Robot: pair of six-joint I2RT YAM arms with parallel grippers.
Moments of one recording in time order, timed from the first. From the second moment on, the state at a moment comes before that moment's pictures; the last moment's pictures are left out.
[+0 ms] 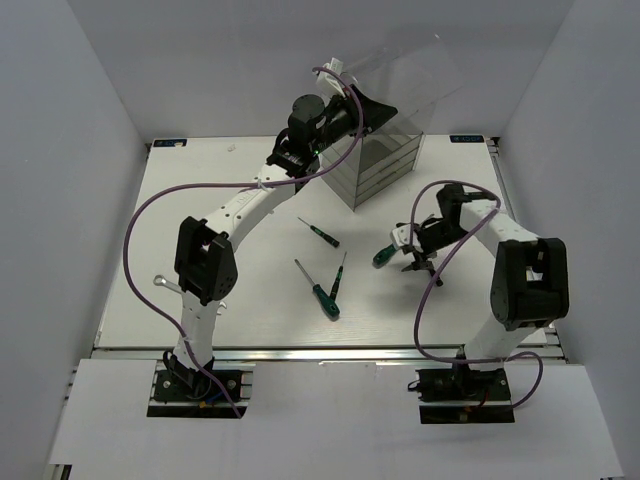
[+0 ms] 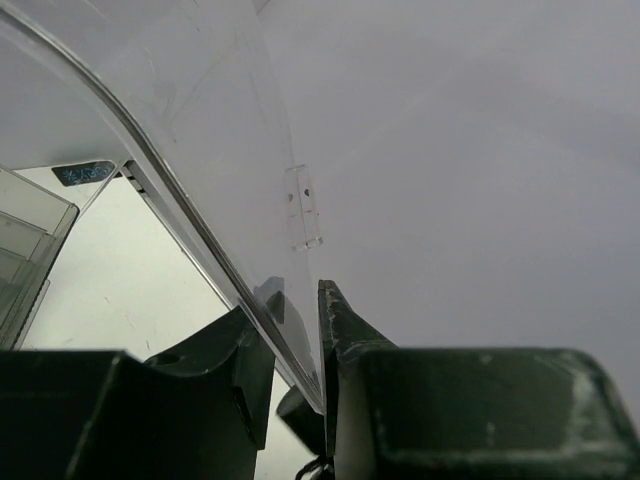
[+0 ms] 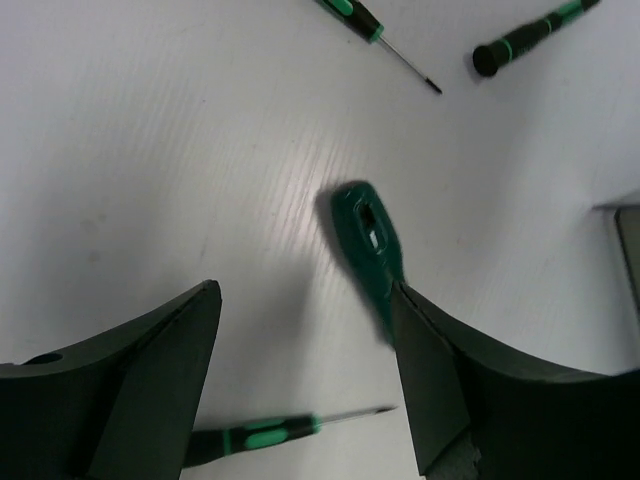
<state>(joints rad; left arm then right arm) -0.62 2.08 2.00 0.27 0.30 -0.85 0.07 1.67 1.13 -1.06 -0.88 -1.94</state>
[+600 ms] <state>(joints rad) -0.62 2.08 2.00 0.28 0.30 -0.88 0.19 1.95 1.34 -0.91 -0.64 -1.97</state>
